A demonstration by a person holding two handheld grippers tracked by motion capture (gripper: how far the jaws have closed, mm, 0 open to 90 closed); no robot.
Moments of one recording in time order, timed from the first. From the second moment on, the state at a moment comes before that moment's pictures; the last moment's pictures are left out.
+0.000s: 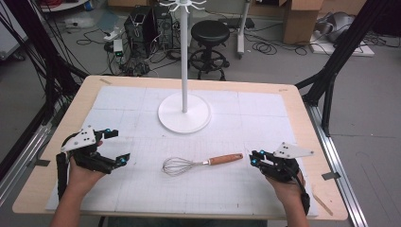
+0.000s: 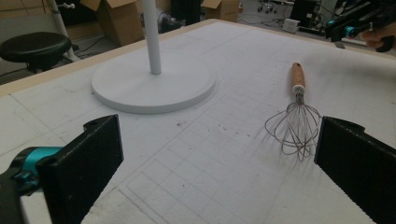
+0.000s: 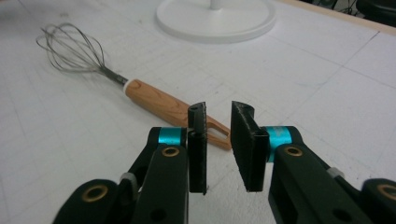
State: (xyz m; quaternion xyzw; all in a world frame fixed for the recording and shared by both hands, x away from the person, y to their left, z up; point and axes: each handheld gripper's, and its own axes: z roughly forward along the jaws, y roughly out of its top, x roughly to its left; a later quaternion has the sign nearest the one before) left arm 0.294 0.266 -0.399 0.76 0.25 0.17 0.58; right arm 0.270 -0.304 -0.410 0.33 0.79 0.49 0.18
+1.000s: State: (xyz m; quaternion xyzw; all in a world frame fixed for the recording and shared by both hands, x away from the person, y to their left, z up) left arm 0.297 0.264 -0.403 0.75 0.24 0.14 0.59; right arm 0.276 -0.314 -0.406 0.35 0.73 0.54 0.23
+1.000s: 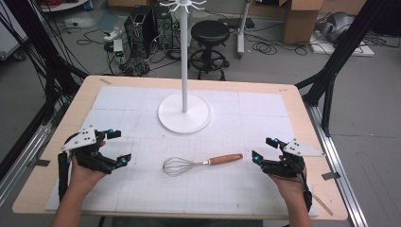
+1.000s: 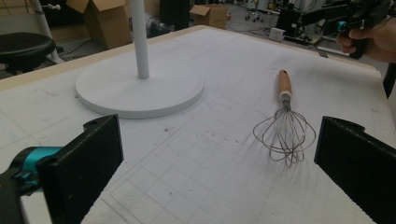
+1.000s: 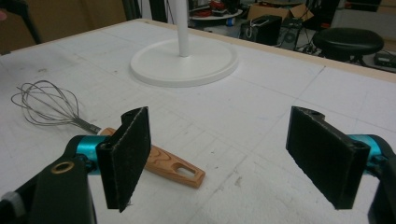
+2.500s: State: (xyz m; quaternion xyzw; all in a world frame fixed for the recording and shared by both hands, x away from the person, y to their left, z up) left arm 0.296 0.259 -0.403 0.75 0.24 0.13 0.60; right arm 0.281 -0.314 -0.409 0.36 0.74 0.52 0.22
